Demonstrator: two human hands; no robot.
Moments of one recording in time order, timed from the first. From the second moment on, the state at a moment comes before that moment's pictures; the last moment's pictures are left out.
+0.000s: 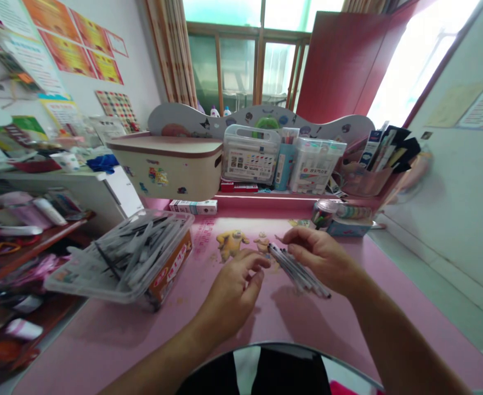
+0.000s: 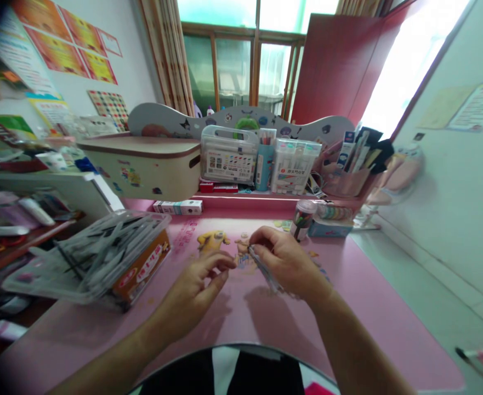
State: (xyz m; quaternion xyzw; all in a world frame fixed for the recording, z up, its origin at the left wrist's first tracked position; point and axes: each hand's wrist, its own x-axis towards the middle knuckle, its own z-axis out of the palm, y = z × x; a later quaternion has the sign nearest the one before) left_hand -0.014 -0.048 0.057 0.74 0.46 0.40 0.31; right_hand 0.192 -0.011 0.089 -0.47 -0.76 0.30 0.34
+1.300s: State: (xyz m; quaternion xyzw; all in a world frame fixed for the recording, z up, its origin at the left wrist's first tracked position) left_hand 0.003 -0.021 -0.010 0.41 0.40 0.49 0.66; right_hand 0.168 0.006 0.047 -0.47 -0.67 0.50 0.28
